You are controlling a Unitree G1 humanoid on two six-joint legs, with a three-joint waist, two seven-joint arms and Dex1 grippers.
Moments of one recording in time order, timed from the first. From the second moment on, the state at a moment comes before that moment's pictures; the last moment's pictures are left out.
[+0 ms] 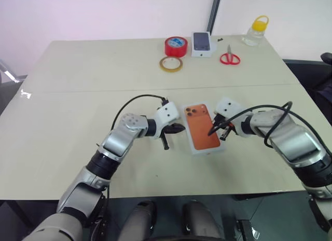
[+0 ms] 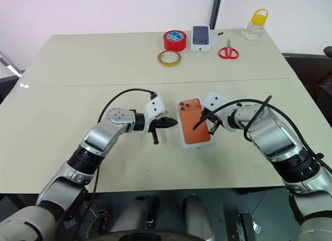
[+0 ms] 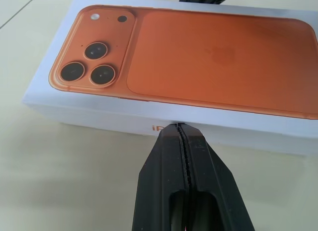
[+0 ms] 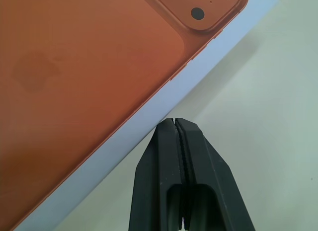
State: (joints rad) left arm -0.64 0.30 -0.38 0.06 -0.10 0.52 -0.89; right arm -0.58 -0.89 0.34 -0.30 0.17 1.04 0.71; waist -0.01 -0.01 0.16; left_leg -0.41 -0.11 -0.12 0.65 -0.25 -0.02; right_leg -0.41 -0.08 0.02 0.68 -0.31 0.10
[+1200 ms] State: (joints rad) left arm -0.70 0.30 -0.20 0.17 -0.17 0.54 -0.82; right arm -0.44 -1.01 0.10 -0.33 0.24 0.86 0.89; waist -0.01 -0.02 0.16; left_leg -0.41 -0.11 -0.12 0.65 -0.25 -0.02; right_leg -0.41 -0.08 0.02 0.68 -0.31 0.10
